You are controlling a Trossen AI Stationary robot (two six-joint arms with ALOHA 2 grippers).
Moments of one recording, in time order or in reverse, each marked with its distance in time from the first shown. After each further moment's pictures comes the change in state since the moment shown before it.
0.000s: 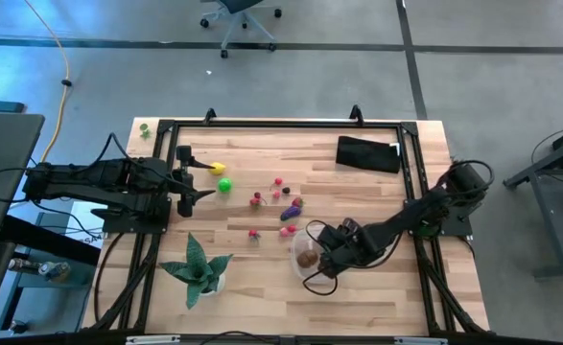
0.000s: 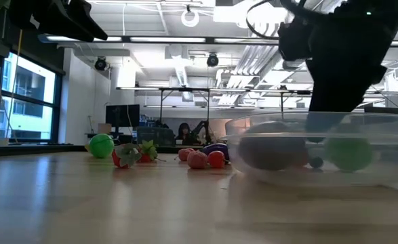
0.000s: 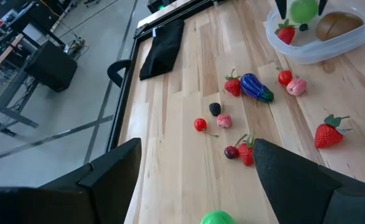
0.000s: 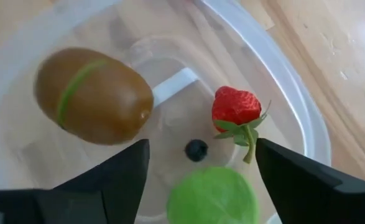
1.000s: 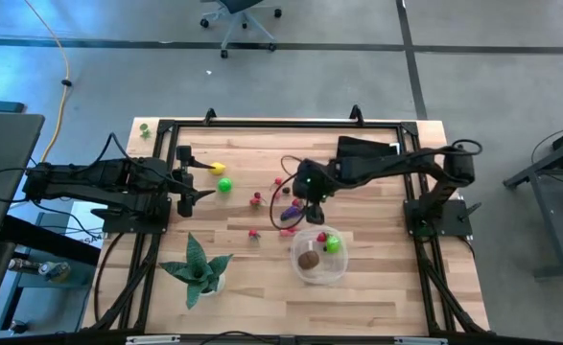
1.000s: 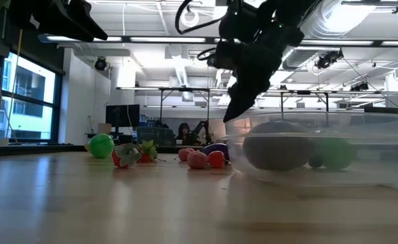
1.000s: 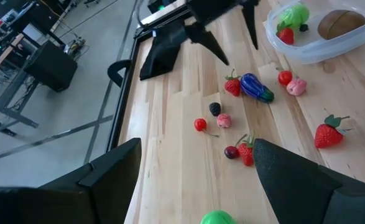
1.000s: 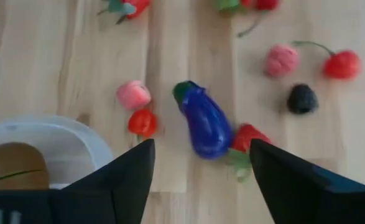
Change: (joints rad) left arm 0.000 0.000 0.000 0.000 0.000 0.000; right arm -0.622 0.018 0.084 0.209 -0.584 -1.067
